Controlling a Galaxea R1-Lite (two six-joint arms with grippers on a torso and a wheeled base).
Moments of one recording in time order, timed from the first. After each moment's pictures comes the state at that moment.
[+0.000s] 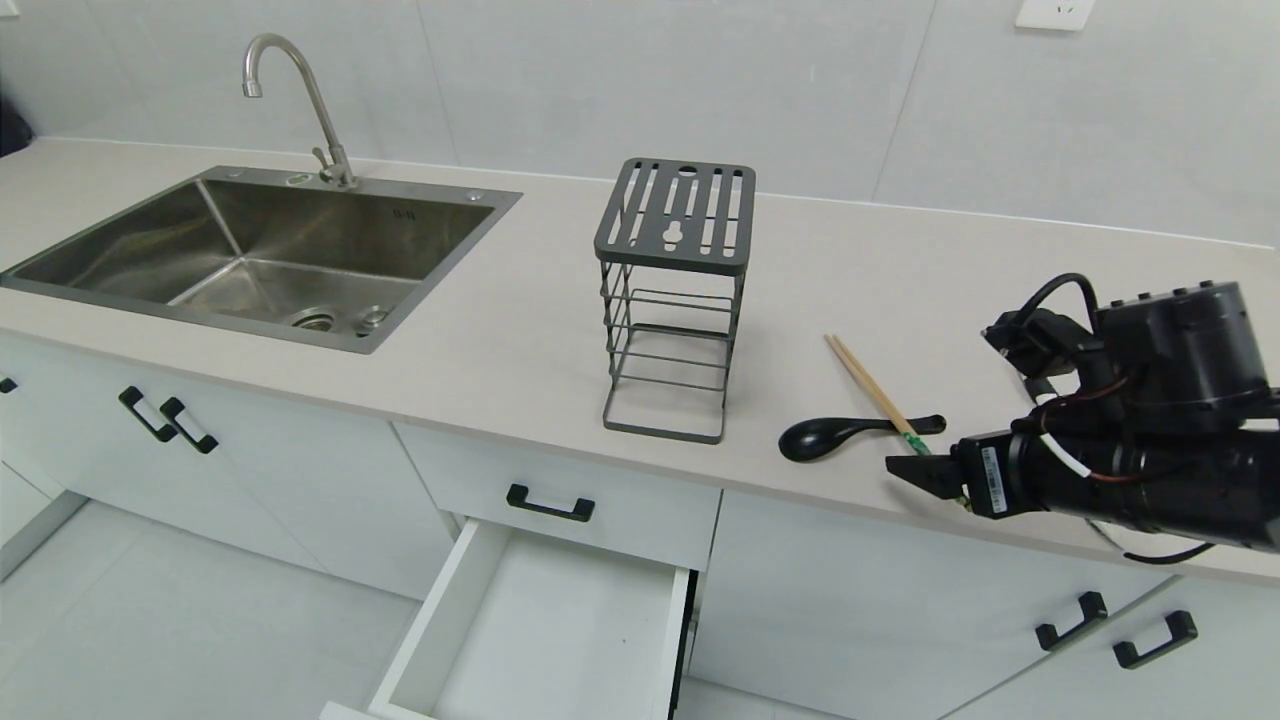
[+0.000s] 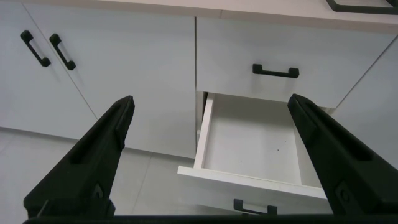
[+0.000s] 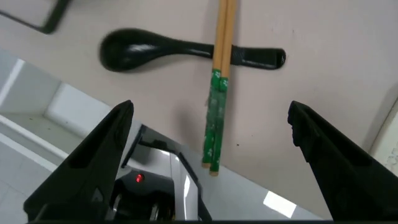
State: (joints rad) left arm 0.00 0.00 0.00 0.00 -0.08 0.01; right arm 0.40 1.55 -0.77 -0.10 -0.10 0.11
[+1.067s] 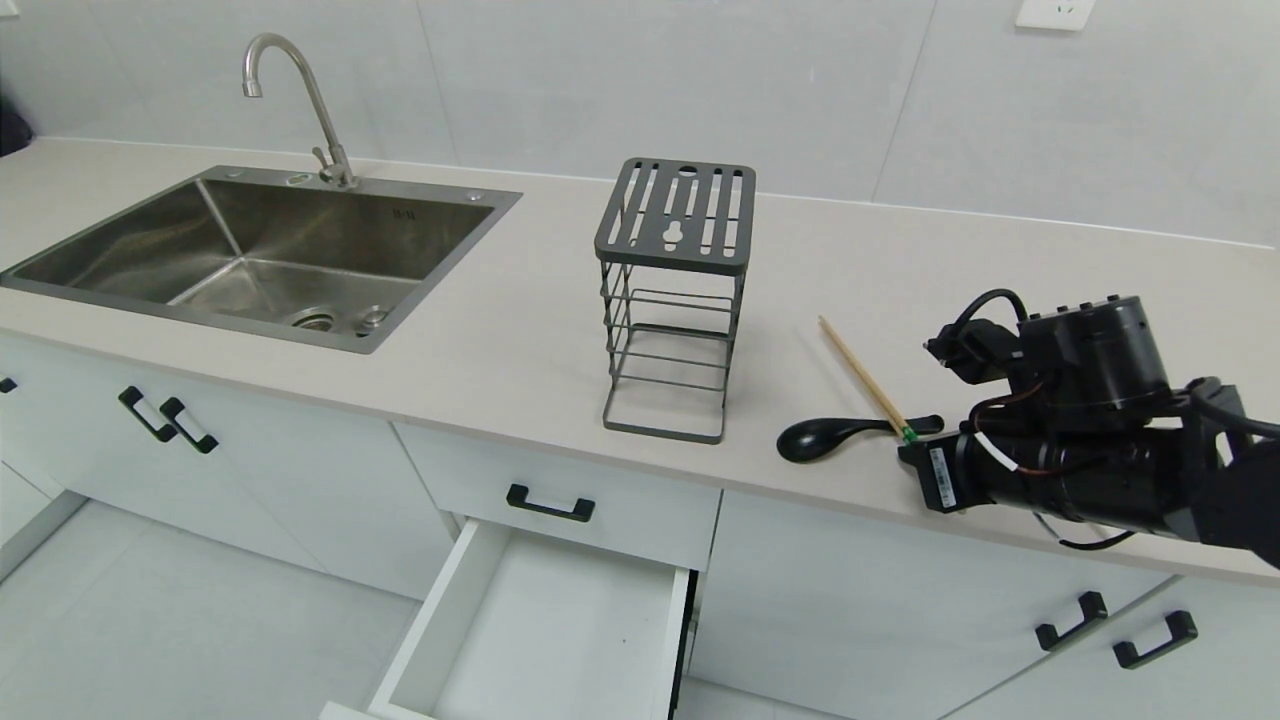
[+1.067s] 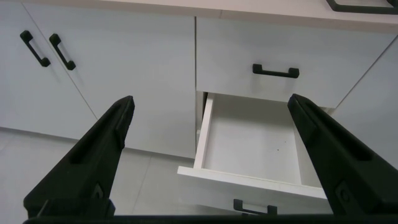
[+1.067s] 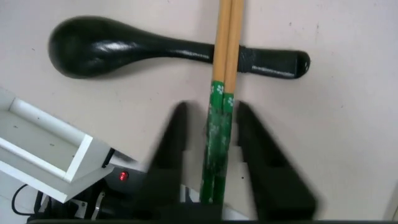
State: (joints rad) left arm 0.00 0.00 0.00 0.00 -0.08 0.01; right arm 0.42 1.67 -0.79 -0.18 -0.15 0.08
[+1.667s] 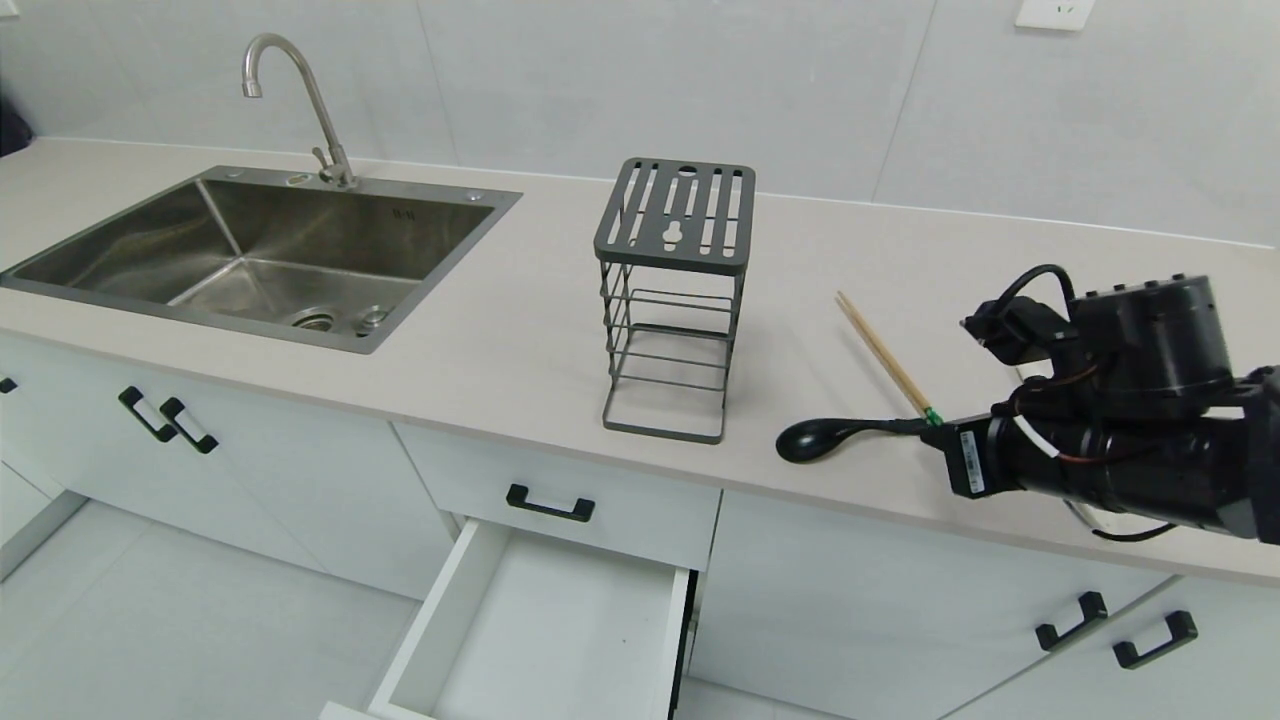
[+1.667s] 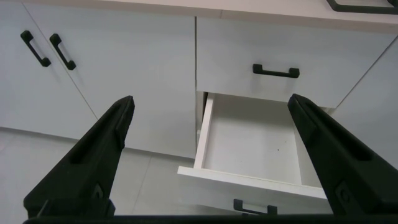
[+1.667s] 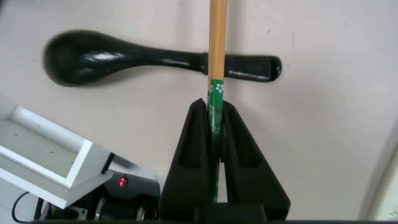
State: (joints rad) left arm 0.00 0.00 0.00 0.00 -0.08 0.01; right arm 0.40 1.59 -0.79 -0.18 -0.14 0.05
